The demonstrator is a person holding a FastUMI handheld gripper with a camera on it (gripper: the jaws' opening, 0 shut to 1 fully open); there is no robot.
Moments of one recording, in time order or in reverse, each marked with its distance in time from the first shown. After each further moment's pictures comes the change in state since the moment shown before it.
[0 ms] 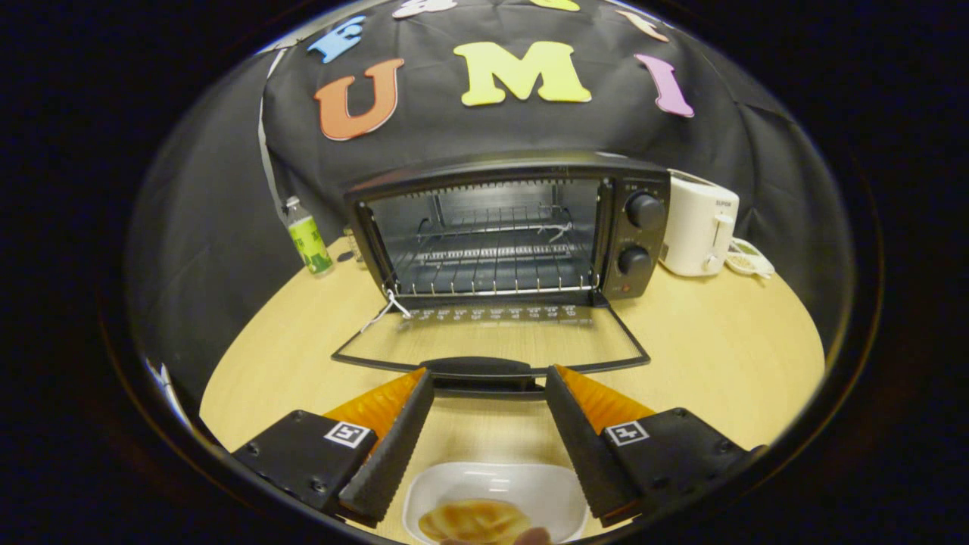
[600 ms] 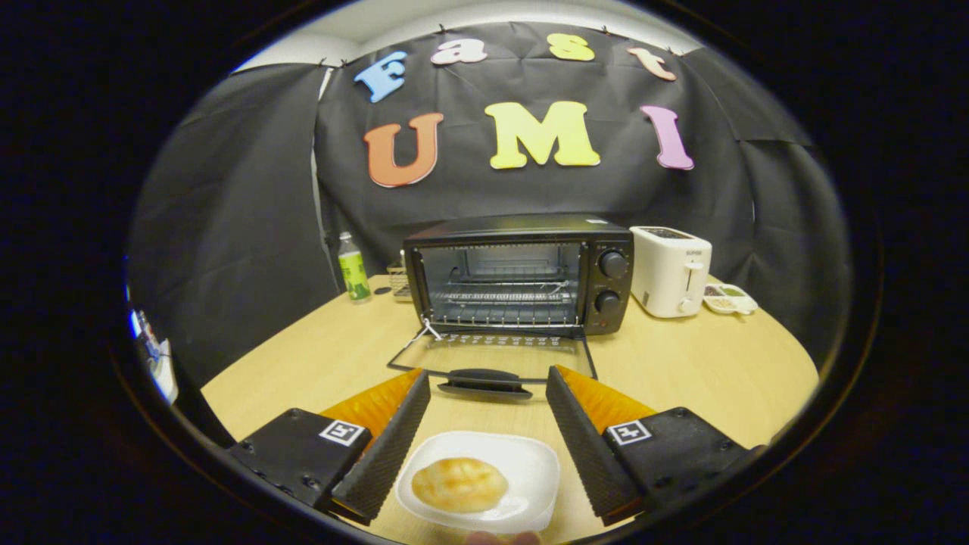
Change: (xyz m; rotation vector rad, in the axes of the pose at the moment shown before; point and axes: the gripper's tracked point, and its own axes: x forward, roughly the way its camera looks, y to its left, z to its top) arm -0.108 0.002 -0.012 -0.073 -0.297 0.157
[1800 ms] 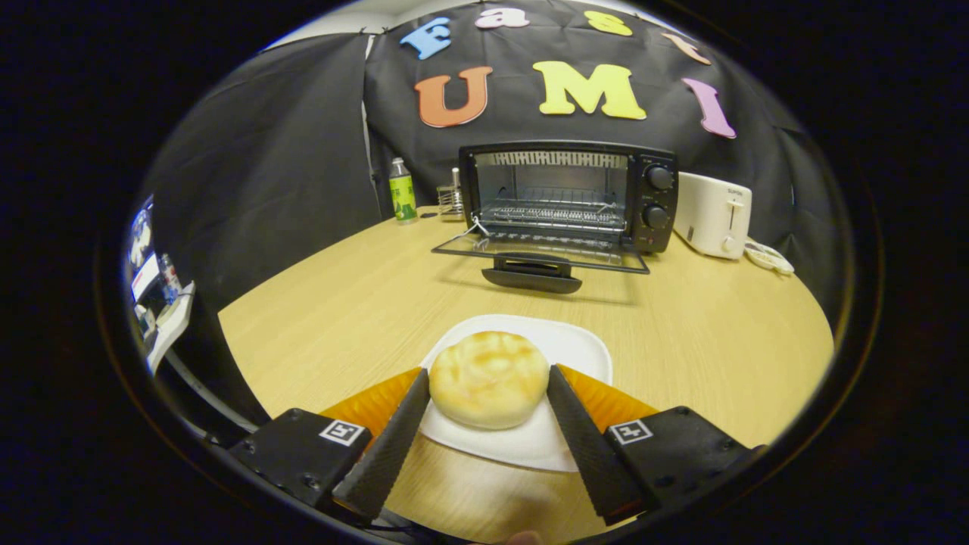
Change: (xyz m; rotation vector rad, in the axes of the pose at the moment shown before) arm -0.011 0.013 -0.116 -0.111 0.186 0.101
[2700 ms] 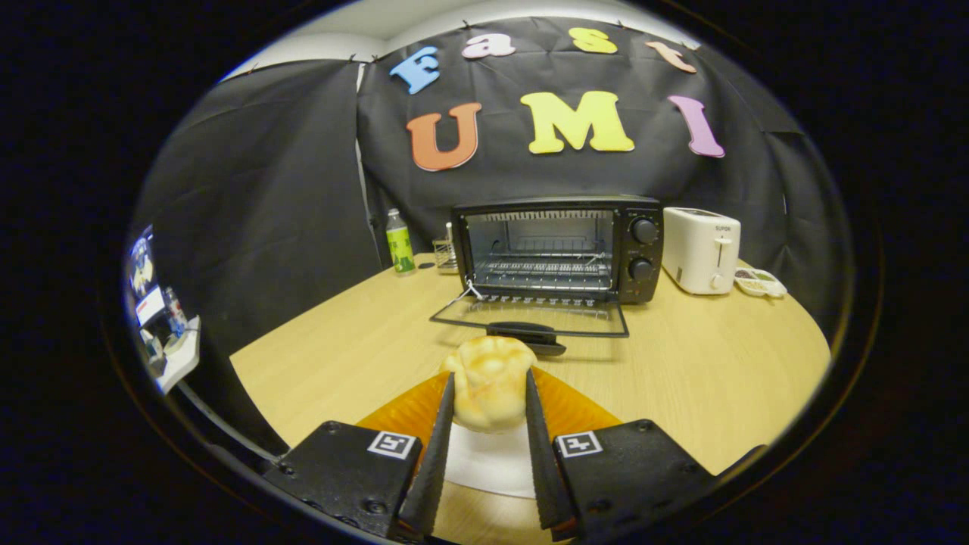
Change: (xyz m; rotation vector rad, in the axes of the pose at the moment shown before) arm -0.021 -0.014 0.083 0.079 -0.167 -0.007
